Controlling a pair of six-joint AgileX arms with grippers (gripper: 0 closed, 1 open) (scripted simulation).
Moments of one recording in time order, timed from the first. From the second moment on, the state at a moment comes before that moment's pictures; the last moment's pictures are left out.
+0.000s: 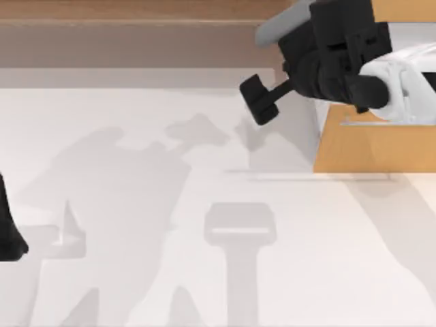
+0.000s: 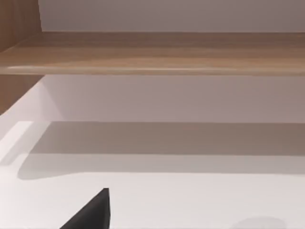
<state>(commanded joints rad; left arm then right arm) 0.00 0.00 0.00 0.00 0.00 0.00 0.48 1.93 1.27 0.02 0.01 -0.20</state>
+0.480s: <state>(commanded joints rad) 0.00 0.00 0.00 0.00 0.00 0.00 0.62 1.90 0.69 0.96 0.11 -0.81</state>
